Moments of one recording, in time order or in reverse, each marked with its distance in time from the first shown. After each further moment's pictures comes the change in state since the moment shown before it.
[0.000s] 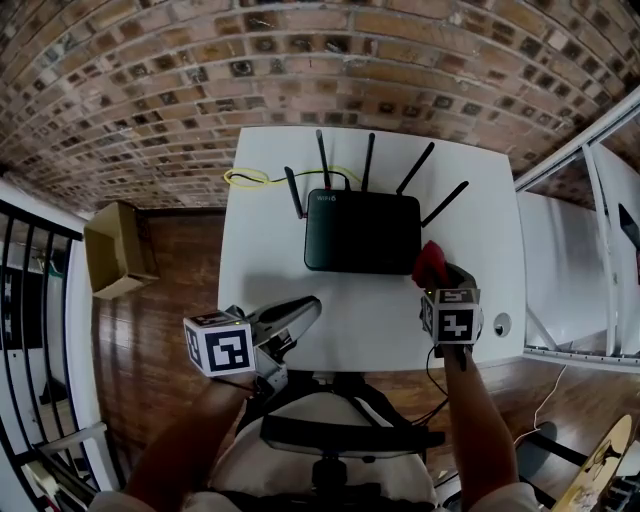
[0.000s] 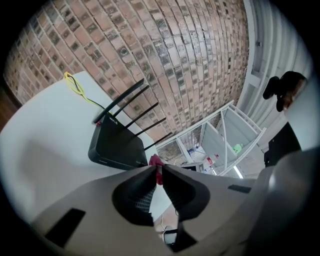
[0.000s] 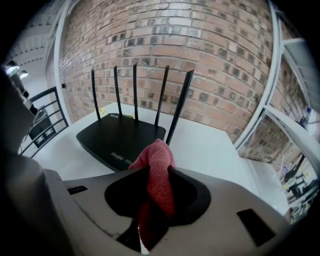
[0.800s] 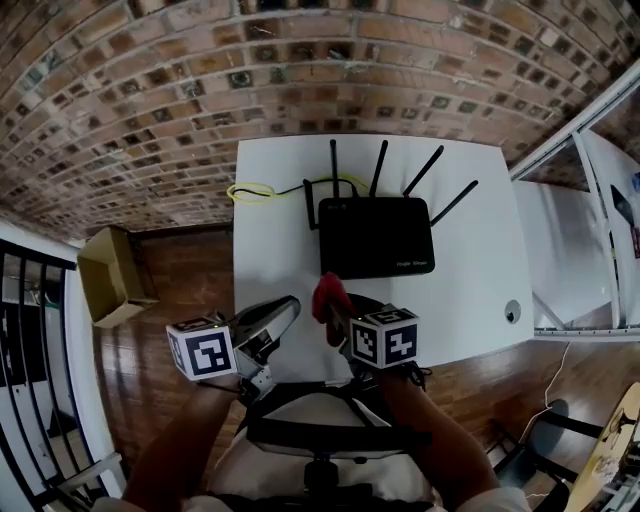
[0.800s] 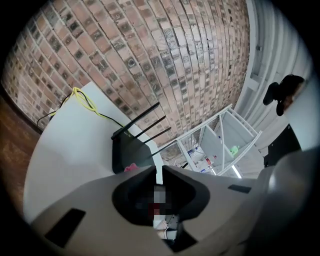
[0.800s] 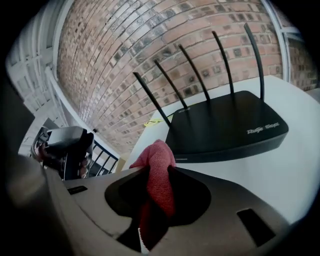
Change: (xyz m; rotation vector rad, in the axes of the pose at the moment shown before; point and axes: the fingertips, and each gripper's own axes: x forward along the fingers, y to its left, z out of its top) left arm -0.069 0.048 0.046 0.000 0.021 -0.009; right arm -0.002 0.265 0.030 0.416 -0.002 0.570
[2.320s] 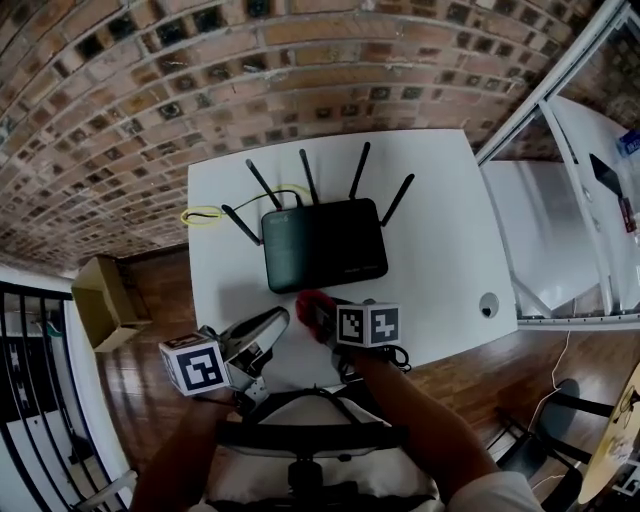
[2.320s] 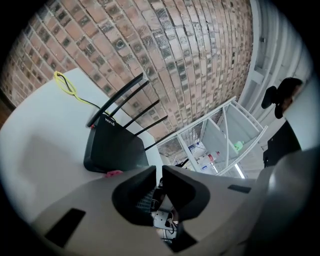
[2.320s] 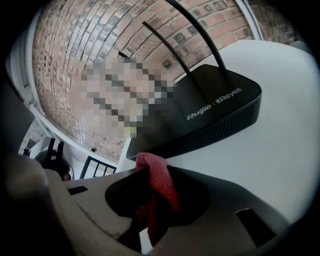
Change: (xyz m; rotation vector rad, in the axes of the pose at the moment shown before) left arm 0.103 -0.050 -0.018 0.010 0.034 -0.008; right arm -0.023 -0.103 0.003 0.284 0.012 0.054
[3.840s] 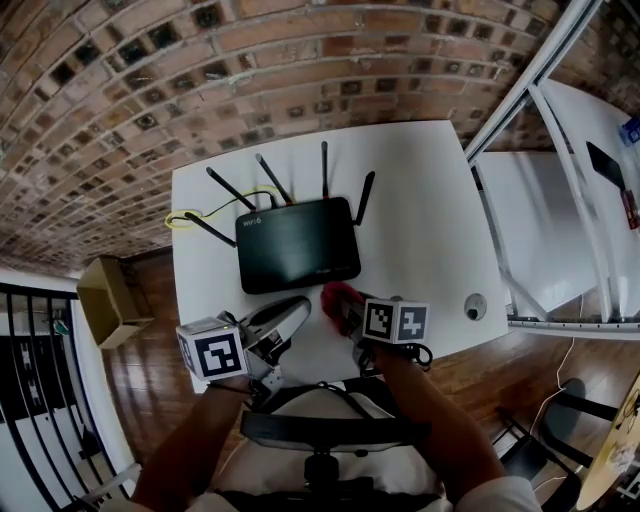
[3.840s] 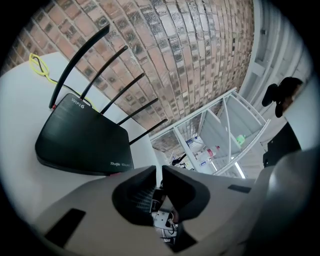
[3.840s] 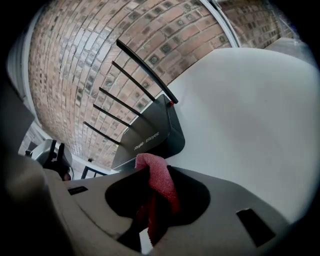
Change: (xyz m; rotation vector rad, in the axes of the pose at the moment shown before) left arm 0.108 -0.043 -0.030 0.012 0.078 -0.009; right arm -0.084 -0.095 0.039 0.067 -0.078 -0.029
